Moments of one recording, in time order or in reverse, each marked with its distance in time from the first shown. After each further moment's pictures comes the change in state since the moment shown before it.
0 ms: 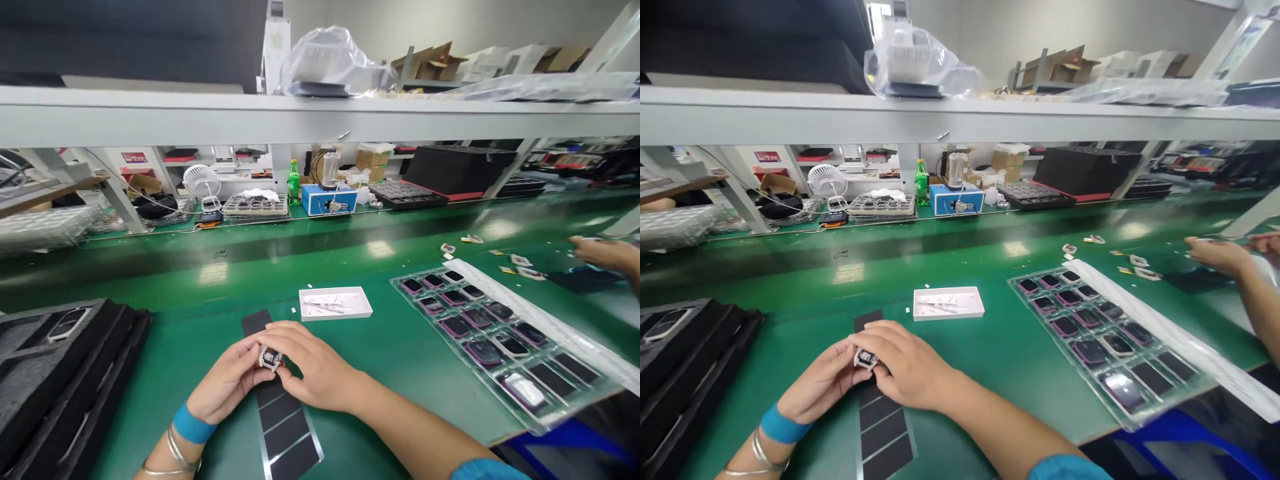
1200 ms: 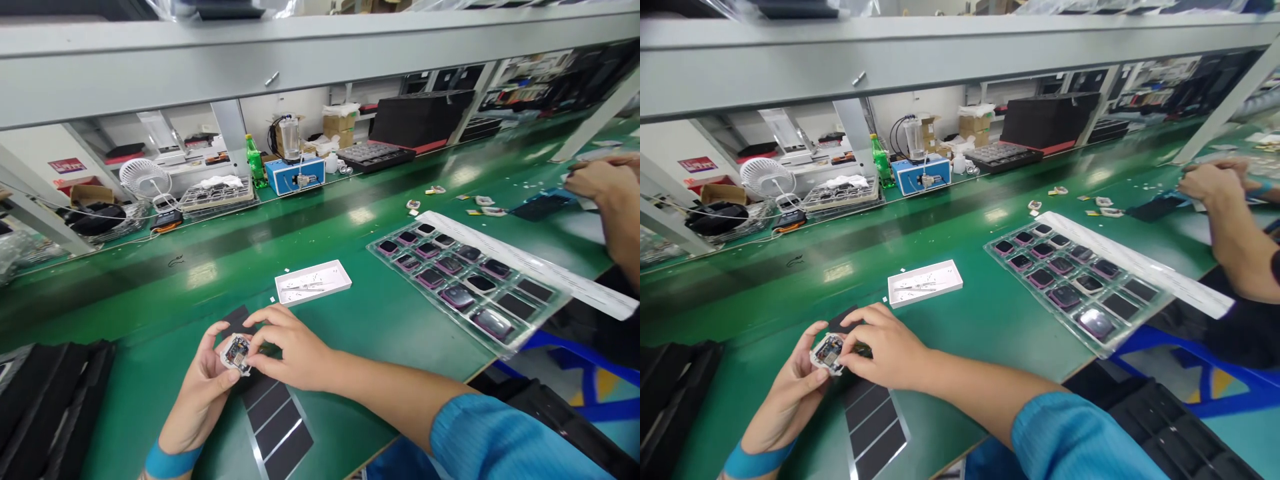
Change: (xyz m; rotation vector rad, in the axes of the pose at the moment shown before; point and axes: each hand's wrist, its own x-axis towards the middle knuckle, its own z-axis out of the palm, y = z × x) left_hand -0.002 0.001 0.025 0.118 0.264 0.159; right_hand -0.005 0.010 0.011 0.065 0.250 0.259
